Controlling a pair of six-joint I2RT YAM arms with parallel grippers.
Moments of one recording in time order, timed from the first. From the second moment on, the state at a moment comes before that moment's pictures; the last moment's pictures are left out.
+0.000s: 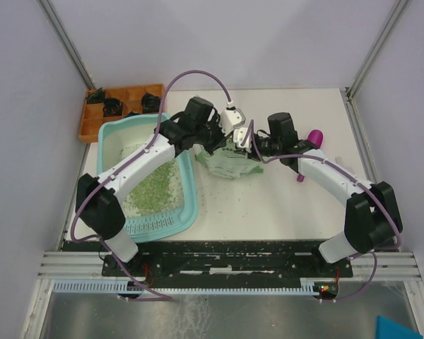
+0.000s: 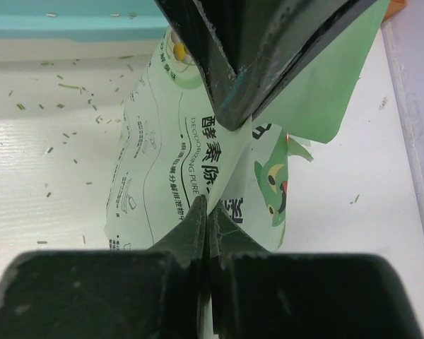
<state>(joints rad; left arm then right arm) -0.66 1.66 1.53 -0.56 0.29 0.41 0.45 1.51 1.08 -0.17 -0.70 -0.88</state>
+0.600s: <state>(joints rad) -0.68 1.66 1.56 -0.51 0.33 0.41 0.29 1.45 1.10 -0.36 -0.72 -0.96</state>
